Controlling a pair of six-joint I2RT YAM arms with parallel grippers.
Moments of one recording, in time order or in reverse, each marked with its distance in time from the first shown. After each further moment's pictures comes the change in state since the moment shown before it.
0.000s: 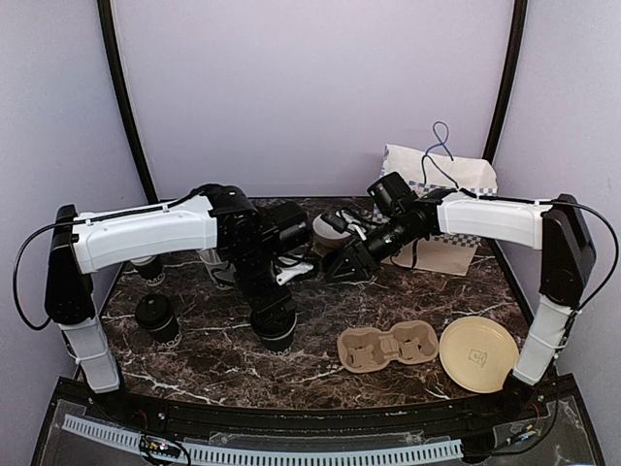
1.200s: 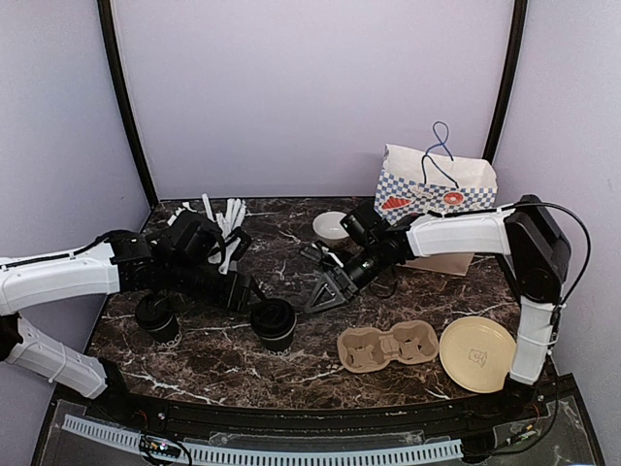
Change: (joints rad) left arm 0.173 -0.565 -0.702 0.699 0.130 -0.470; right arm 0.102 0.133 -0.040 0.109 -0.244 0.277
